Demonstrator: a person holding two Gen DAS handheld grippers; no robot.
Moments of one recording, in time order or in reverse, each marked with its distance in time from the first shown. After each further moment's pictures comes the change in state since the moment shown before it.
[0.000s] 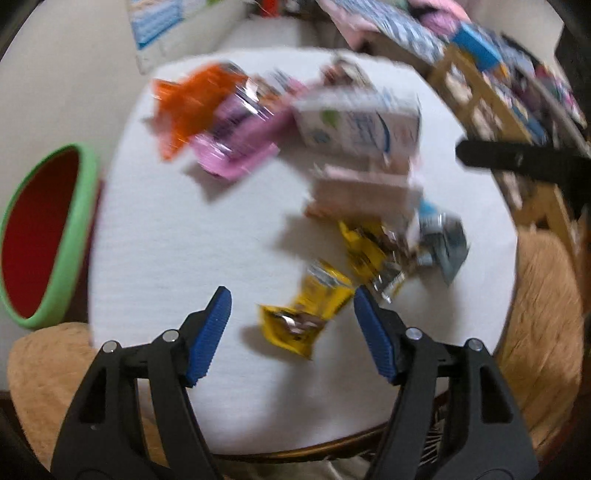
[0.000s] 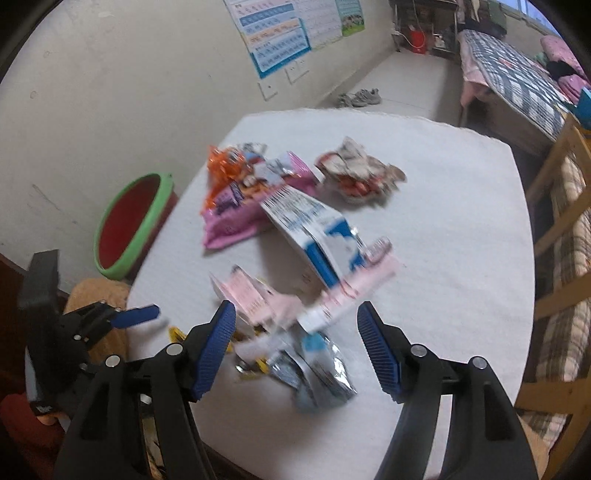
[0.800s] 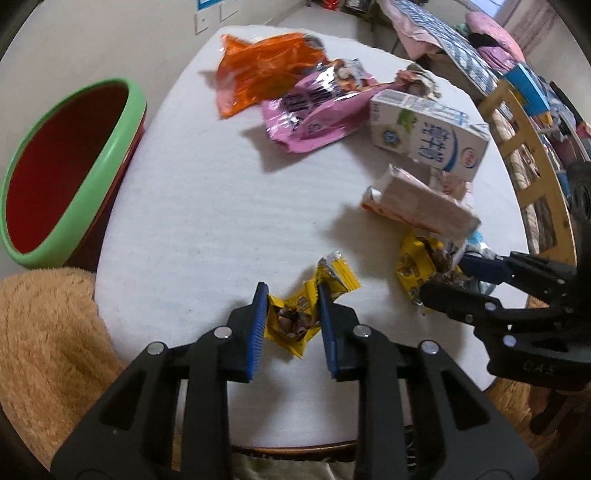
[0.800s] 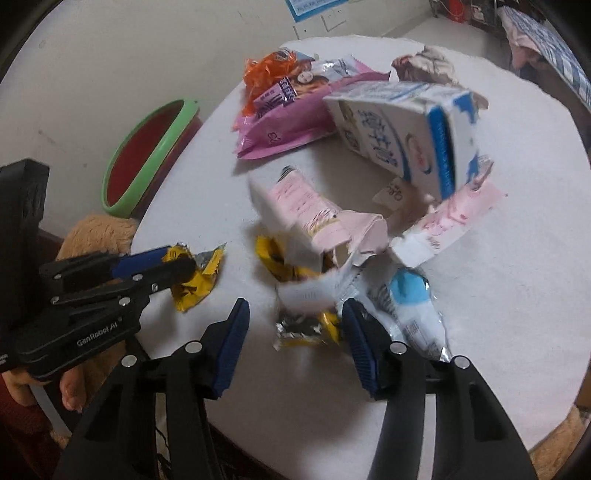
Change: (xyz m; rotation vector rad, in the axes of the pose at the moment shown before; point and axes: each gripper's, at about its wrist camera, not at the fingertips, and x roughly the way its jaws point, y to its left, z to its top) left arm 0.000 0.039 -0.013 -0.269 0.020 0.024; right arm 0.068 0.040 -0.035 -0.059 0.174 0.104
